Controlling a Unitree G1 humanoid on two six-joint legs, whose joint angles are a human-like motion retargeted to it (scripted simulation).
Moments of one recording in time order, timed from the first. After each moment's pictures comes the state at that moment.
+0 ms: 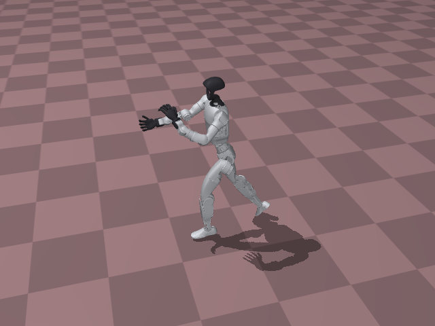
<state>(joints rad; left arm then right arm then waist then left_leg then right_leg) -0.93 0.49 -0.25 0.19 0.41 -0.53 -0.02 -1.11 -0.13 -0.03 1.08 0.88 -0.03 0.23 0.24 -0.24 -0.40 -0.94 0.02 0.27 0.47 0.06 -0.03 -0.16 -0.27 -0.33 0.31 0.42 0.24</state>
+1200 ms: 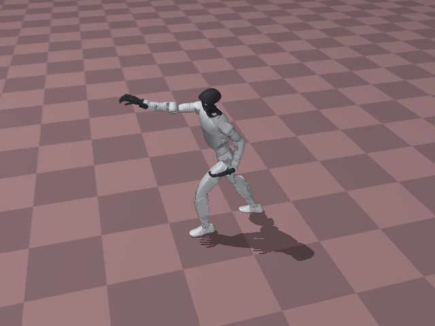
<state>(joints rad) 0.46 0.14 0.10 0.46 -0.65 0.09 -0.94 -1.52 -0.86 0.15 1.31 -1.00 0.20 -0.22 0.41 -0.43 -0.26 -1.16 0.03 0.19 0.75 -0.04 0.00 -0.17 -0.17 -0.31 0.13 -0.35 0.23</state>
